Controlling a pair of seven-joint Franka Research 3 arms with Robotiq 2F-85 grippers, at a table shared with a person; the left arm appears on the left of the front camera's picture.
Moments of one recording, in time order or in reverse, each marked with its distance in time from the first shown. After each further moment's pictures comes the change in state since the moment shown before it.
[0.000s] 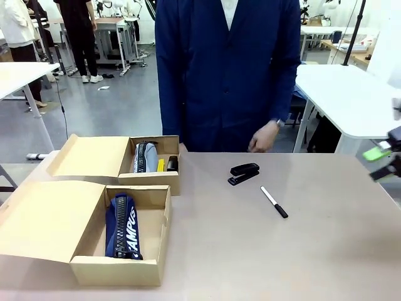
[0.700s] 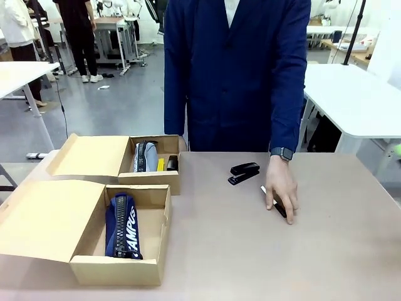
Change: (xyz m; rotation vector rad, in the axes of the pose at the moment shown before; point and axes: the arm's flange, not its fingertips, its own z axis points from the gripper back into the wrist) left arm 0.000 -0.001 0.000 -0.001 -0.001 -0.002; right arm -0.072 -0.017 0.076 -0.005 -0.301 0.141
